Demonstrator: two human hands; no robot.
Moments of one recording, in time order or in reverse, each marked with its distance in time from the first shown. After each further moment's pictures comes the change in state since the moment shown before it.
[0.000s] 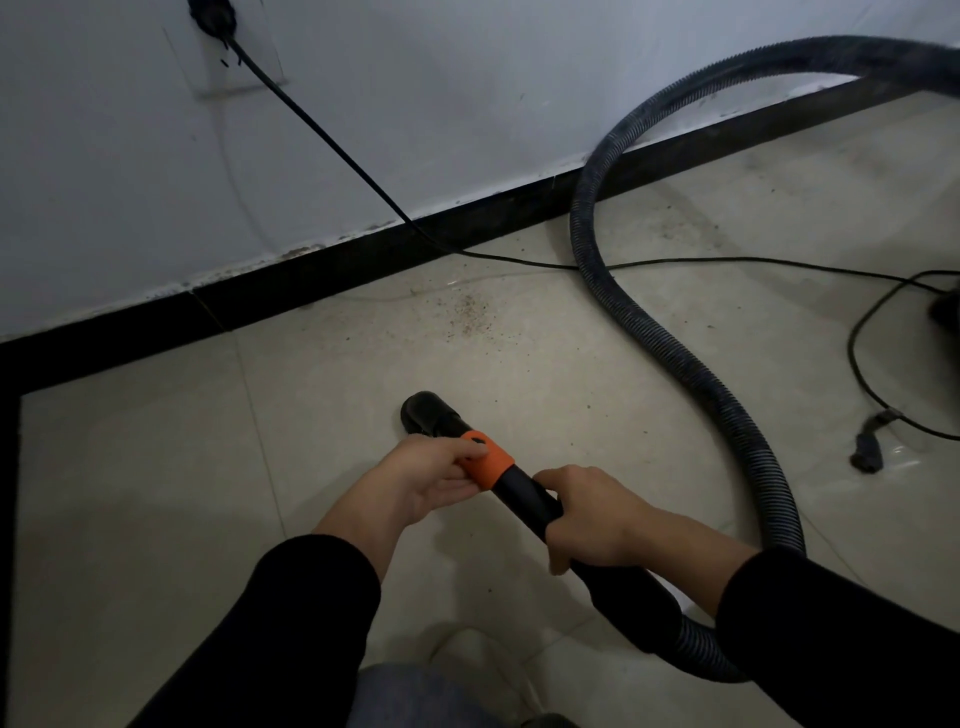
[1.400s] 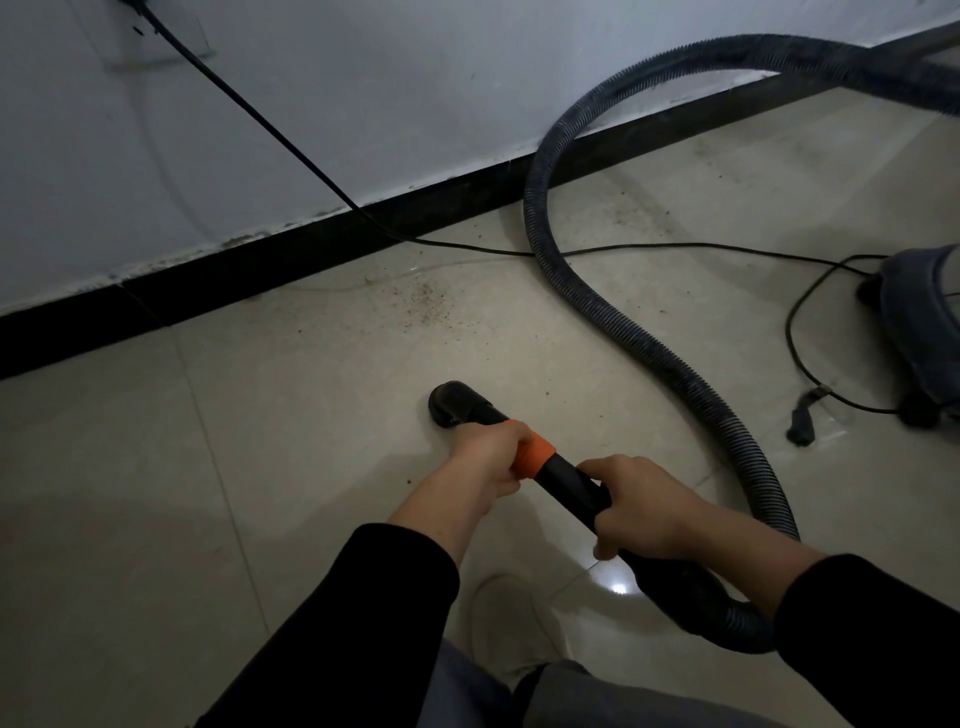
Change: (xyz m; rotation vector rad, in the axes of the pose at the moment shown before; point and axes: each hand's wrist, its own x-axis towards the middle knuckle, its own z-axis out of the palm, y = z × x) left_hand -0.008 -0.002 0.094 -0.005 -0.001 0.002; right_hand -0.034 0.058 -0.023 -0.047 0.060 0.130
